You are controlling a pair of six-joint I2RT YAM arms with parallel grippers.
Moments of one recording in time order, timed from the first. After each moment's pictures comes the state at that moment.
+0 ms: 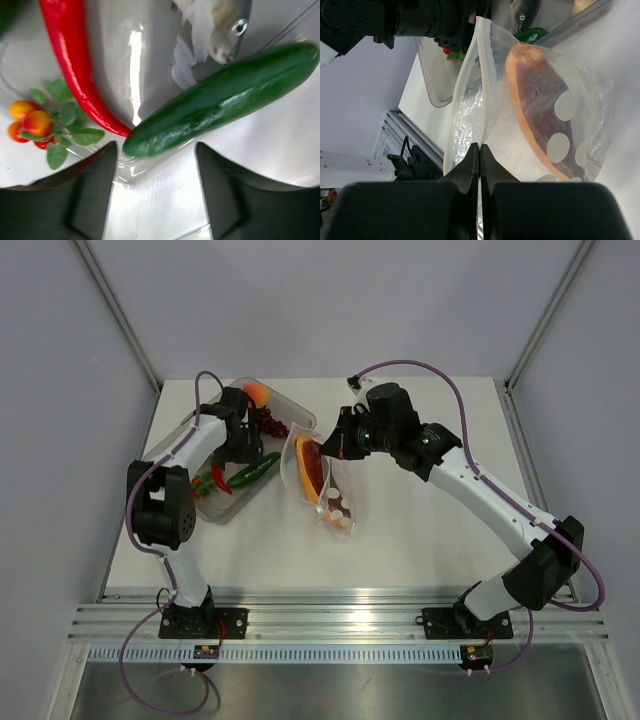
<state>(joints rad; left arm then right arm) -0.19 1.88 1.49 -0.87 -0.16 -0.23 0.68 1.50 1.49 -0.49 -0.25 0.58</state>
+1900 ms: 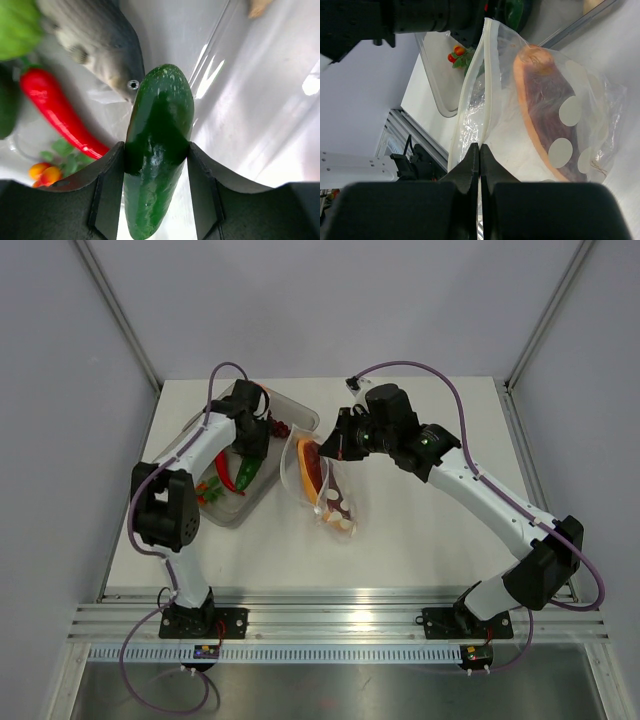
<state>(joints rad) -0.27 1.87 1.54 -0.78 -0.07 -0.08 0.69 1.50 1.48 -0.48 -0.26 0.59</state>
